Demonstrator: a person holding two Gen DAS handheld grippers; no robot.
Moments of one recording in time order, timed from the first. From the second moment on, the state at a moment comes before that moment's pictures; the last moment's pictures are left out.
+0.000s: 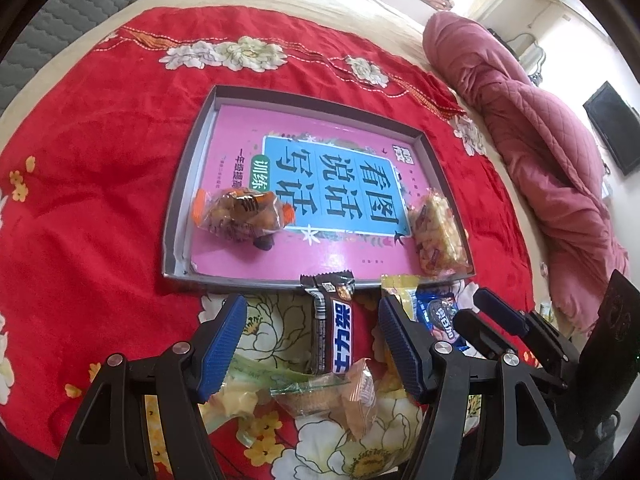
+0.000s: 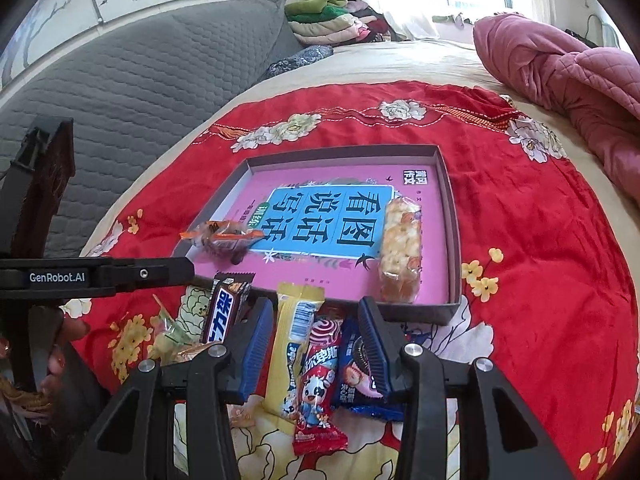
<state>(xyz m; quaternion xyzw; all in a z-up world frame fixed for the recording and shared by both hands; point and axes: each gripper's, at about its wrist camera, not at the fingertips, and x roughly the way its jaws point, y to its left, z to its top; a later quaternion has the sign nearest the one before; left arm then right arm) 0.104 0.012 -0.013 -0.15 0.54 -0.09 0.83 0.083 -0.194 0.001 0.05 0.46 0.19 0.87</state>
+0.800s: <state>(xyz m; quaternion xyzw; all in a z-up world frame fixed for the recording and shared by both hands) 0.098 0.008 -0.032 -0.15 0.56 -0.10 0.81 0.064 -0.168 -0.014 0.01 0.48 0.22 0.85</state>
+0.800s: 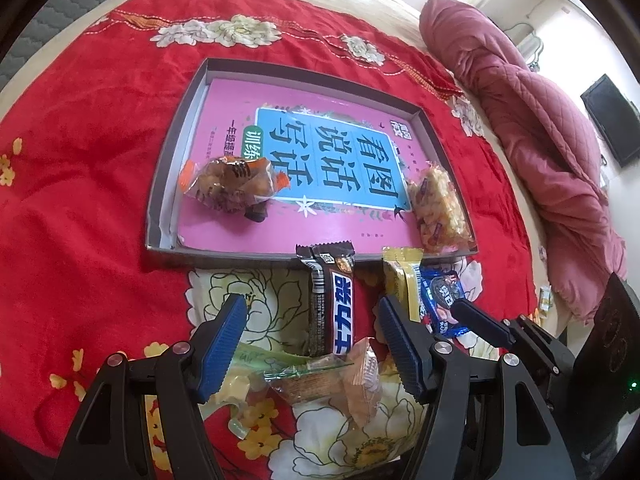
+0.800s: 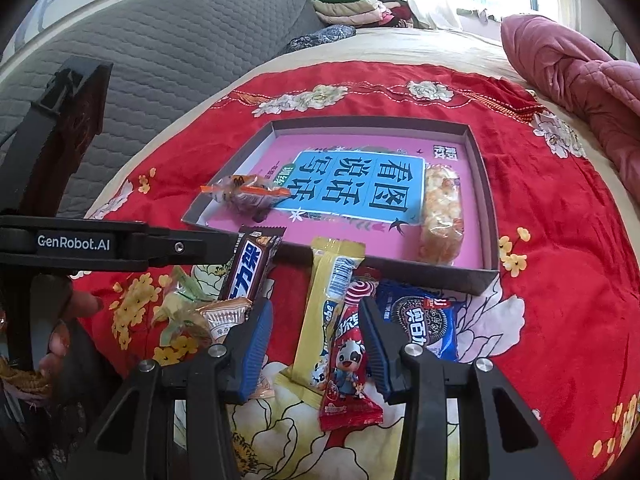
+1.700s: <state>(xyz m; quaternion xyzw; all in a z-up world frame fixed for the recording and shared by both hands) 0.108 0.000 -0.057 -0.17 0.57 -0.11 0.79 0.080 -0.136 -0.052 -0.04 0.49 0.25 0.83</state>
